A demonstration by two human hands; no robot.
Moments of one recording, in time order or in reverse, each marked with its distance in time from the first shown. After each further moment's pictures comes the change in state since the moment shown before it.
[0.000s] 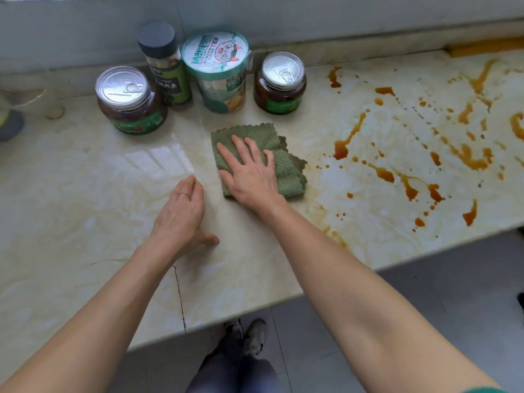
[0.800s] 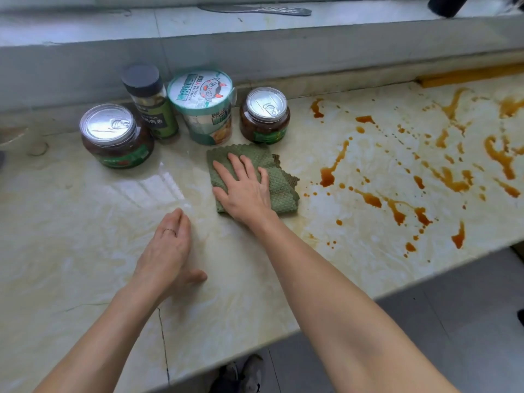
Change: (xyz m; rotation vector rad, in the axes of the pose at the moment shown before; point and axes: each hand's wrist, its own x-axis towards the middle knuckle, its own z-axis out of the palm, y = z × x) left_hand 0.002 0.001 0.000 0.017 -0.022 0.009; right_hand 0.025 0.018 -0.009 0.030 0.009 0.067
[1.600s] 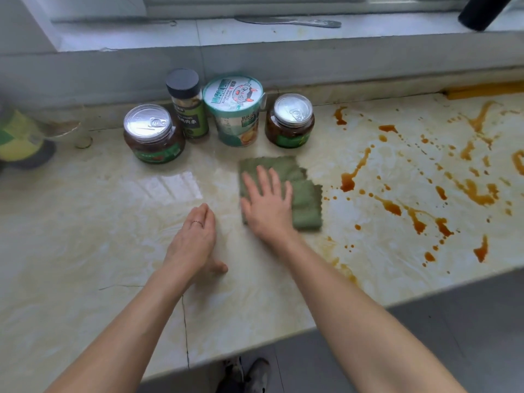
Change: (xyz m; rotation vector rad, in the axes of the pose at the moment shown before) left_hand -0.003 0.001 -0.002 -0.015 -0.006 -0.004; right_hand -0.035 -0.009 0.010 -0.027 0.023 0.038
